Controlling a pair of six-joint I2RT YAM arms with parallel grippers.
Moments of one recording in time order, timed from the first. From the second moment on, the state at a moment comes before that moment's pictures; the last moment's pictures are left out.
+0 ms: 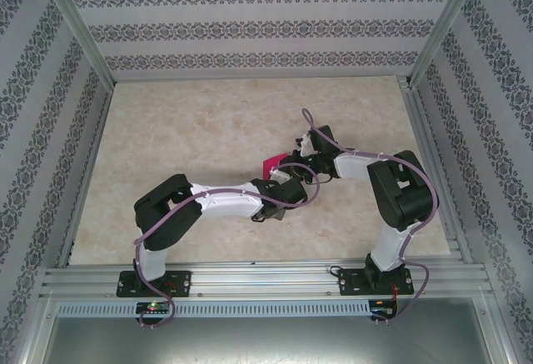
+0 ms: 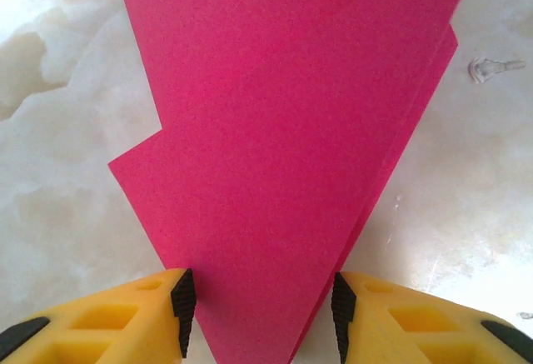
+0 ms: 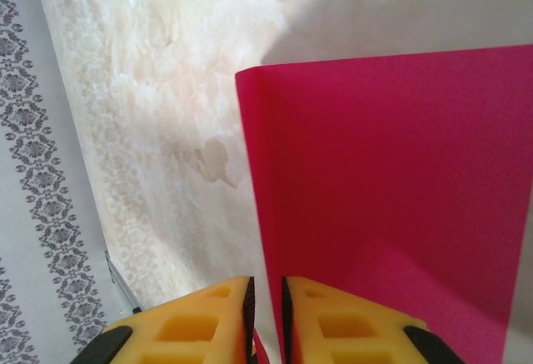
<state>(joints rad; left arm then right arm) -1.04 1.92 1.22 -0.59 -0.42 -0.66 0.37 1.80 0.91 -0.04 -0.73 0.81</state>
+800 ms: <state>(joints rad) -1.05 1.92 1.22 -0.59 -0.44 -0.66 0.37 1.80 0.91 -0.04 -0.73 0.81</state>
